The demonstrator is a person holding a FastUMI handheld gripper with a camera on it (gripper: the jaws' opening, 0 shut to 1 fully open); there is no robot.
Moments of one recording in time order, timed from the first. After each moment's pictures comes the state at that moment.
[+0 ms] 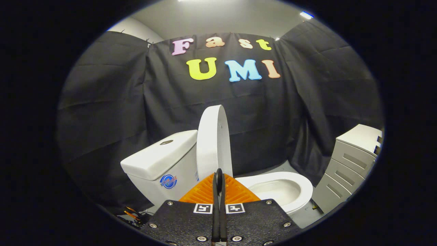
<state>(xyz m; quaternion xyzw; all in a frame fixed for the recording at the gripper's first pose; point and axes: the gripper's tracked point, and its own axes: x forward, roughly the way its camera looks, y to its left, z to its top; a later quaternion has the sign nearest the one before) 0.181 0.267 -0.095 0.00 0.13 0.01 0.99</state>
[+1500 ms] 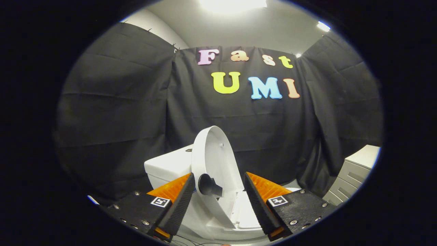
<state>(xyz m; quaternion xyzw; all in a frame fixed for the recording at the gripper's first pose) 0.158 0.307 -0.060 -0.04 0.05 0.07 1.00</state>
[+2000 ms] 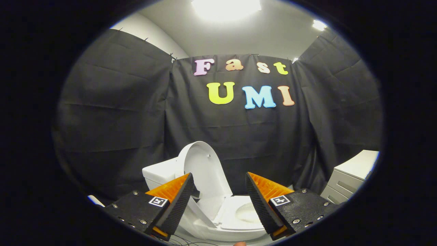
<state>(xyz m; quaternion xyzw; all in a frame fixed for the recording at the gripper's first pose) 0.129 0.223 -0.010 -0.04 0.03 0.07 1.00</state>
